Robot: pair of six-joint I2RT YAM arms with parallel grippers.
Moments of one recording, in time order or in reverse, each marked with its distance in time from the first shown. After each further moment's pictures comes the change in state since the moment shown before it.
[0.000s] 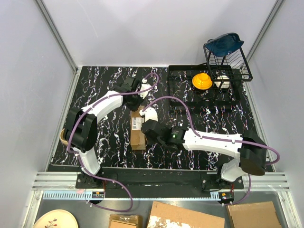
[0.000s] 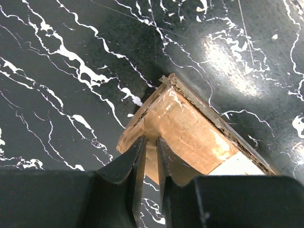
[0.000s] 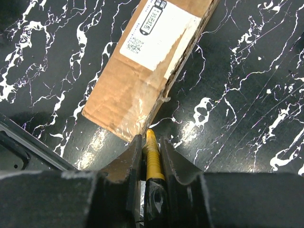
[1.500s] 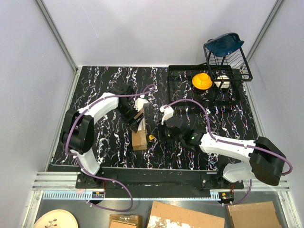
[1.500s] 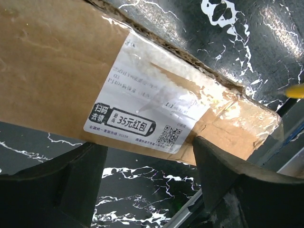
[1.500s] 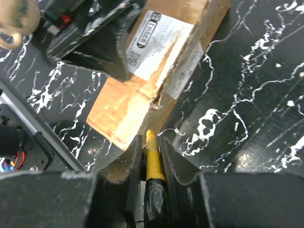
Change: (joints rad) left arm 0.048 -0.070 -0.084 -0.335 0.316 0.120; right arm -0.199 -0.204 -0.386 0.430 -0.291 -0.002
